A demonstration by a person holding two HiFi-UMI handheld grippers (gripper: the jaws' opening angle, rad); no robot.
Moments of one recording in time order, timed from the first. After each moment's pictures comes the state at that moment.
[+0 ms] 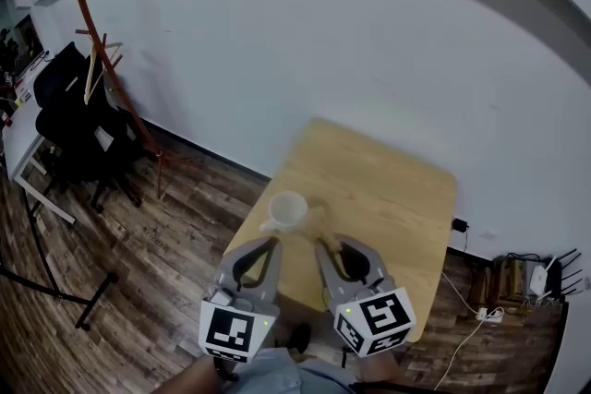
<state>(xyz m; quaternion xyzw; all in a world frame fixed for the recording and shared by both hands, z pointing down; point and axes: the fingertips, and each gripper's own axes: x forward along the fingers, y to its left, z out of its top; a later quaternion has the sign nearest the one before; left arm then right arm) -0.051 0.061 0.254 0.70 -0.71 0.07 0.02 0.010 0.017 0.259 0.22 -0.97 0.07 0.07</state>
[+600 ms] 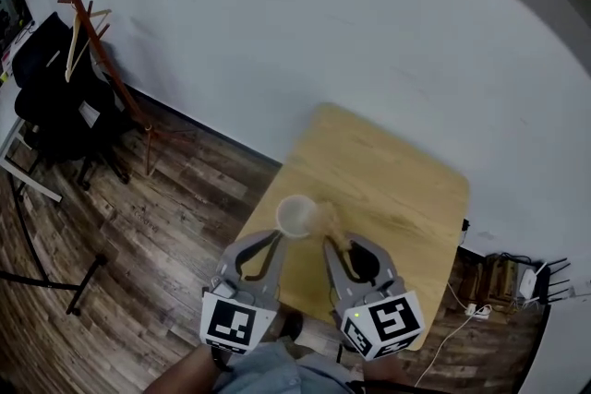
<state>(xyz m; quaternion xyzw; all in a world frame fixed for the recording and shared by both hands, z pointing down) -0.106 0.012 0.301 0.73 -0.68 0.07 0.06 -0.039 -0.026 0.283 0.23 -0.96 0.07 0.12</state>
